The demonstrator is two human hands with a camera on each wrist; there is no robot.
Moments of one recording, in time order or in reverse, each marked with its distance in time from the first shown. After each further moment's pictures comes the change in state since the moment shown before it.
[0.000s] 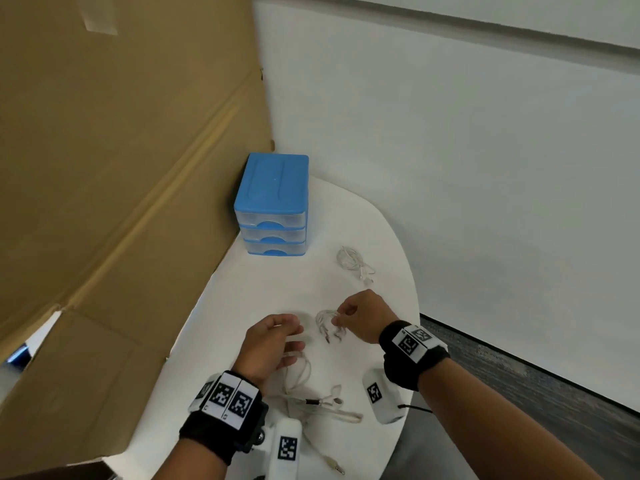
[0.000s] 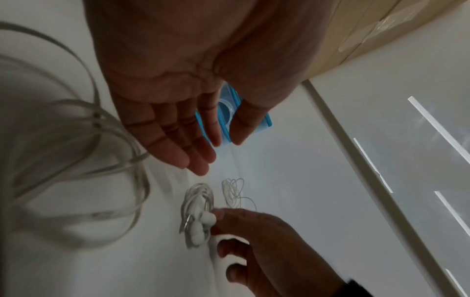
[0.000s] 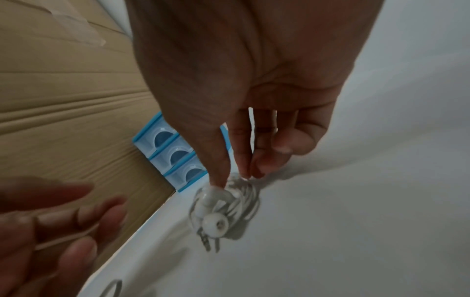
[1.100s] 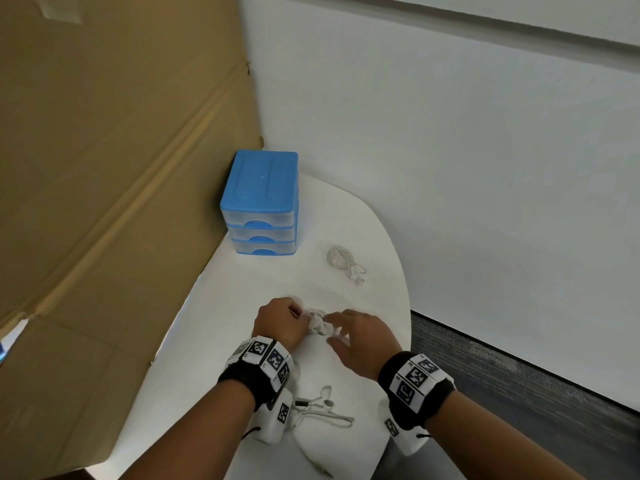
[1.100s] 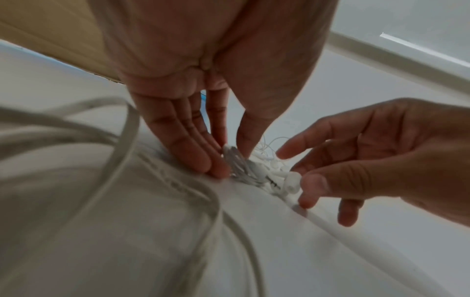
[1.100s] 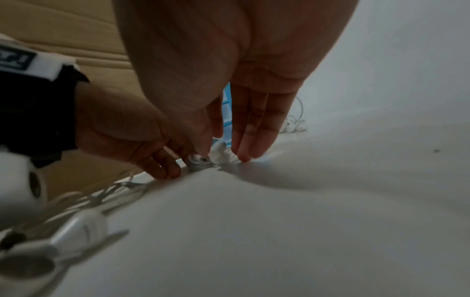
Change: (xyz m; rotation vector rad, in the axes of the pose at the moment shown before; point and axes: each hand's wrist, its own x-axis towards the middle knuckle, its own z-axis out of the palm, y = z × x) left_hand 0.067 -0.004 0.035 0.856 0.161 0.318; right_hand -0.035 0.022 0.017 -0.242 0.118 -0.366
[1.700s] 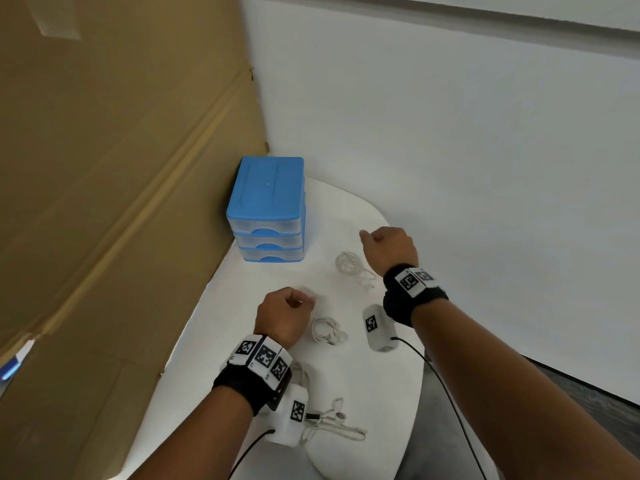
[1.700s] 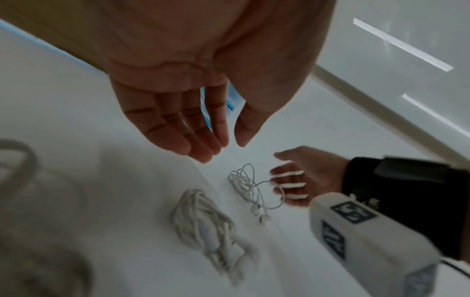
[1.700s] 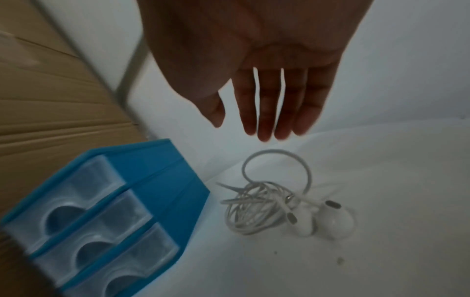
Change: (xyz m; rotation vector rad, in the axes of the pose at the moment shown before) left_hand 0.013 0.008 -0.019 -0.340 0.031 -0.020; right_hand 0.116 0.022 -0.082 0.259 0.329 0.579
